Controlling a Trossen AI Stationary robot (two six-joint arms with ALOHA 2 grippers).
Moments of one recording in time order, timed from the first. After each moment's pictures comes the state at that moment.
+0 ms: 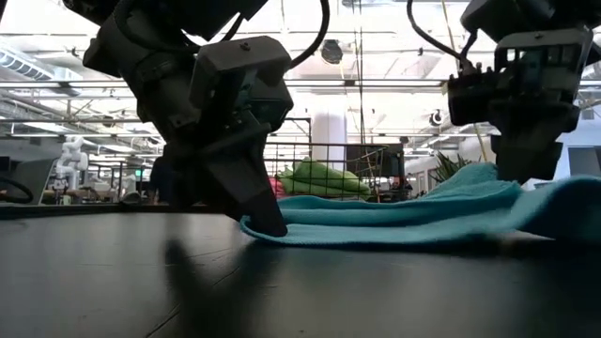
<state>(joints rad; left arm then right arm) -0.36 1.94 1.00 -0.02 -0.08 -0.90 0.22 1.21 0.48 -0.21 -0.16 0.91</state>
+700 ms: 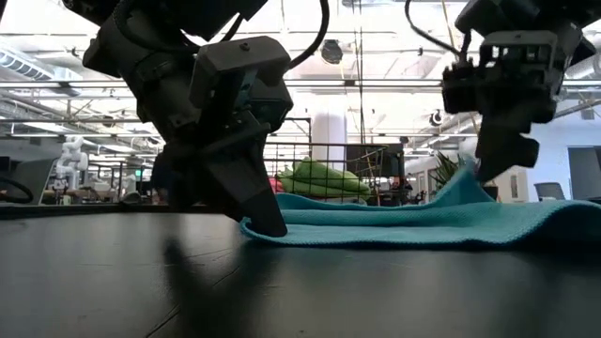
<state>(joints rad) -0.36 1.95 1.00 -0.02 -0.08 -0.90 0.10 1.09 0.48 -0.30 -0.16 0.80</state>
